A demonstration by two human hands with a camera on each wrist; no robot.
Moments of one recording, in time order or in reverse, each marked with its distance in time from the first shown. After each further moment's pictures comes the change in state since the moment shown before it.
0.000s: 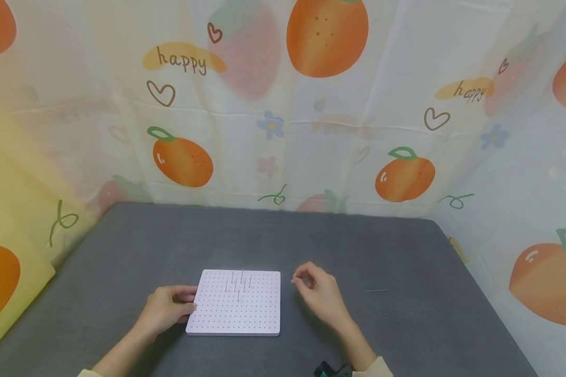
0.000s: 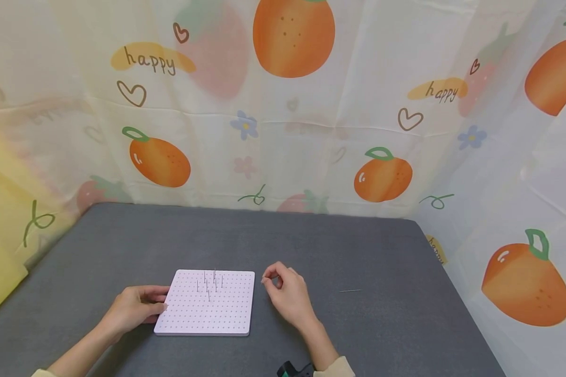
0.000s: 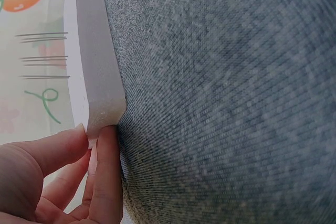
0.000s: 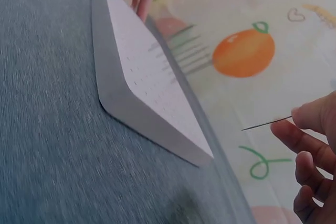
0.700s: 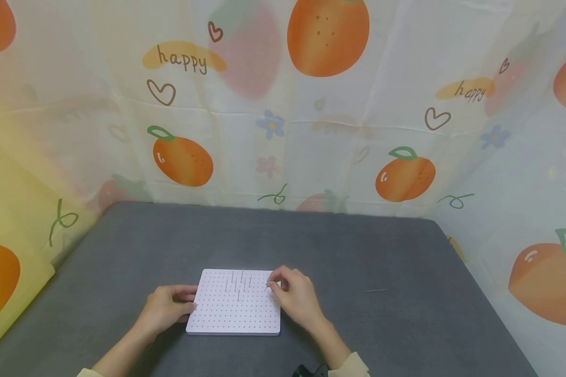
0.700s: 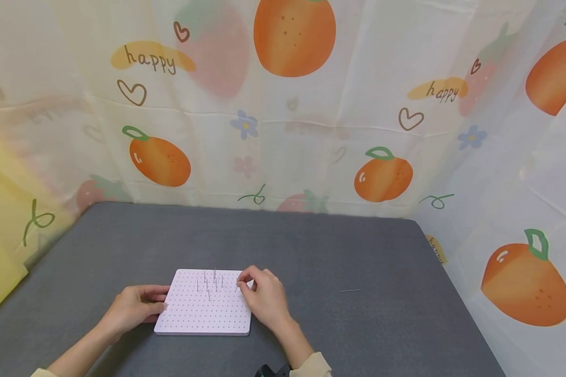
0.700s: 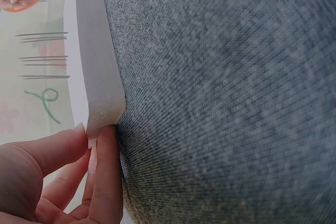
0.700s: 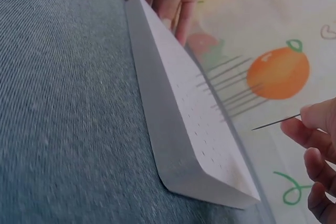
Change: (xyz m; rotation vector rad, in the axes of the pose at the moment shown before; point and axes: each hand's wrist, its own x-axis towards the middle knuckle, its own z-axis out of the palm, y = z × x) left_hand -0.001 0.001 -0.001 -0.003 0.003 0.000; right_hand 0.004 -0.018 0.042 -0.061 -0.019 -0.095
